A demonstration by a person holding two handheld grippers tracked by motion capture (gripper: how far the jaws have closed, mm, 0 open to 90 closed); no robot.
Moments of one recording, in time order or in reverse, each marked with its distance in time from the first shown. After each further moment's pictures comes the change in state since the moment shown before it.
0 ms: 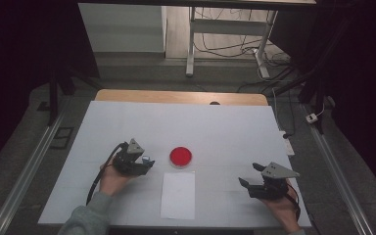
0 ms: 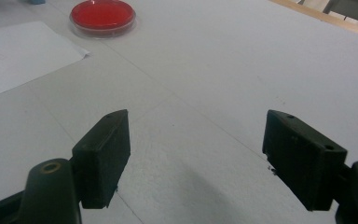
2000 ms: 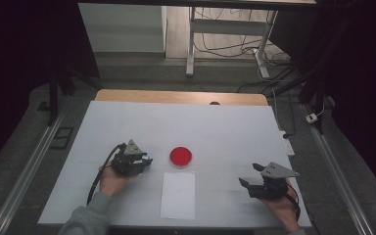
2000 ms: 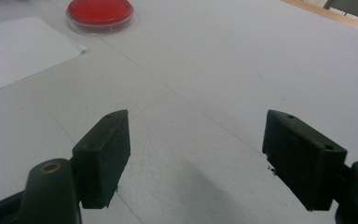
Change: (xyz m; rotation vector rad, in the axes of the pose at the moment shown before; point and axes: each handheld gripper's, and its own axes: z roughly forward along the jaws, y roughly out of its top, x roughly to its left) left arm 0.003 -0.006 -0.004 -0.049 -0.048 -0.002; right arm -0.001 -0.001 0.001 0.013 -0.004 -0.001
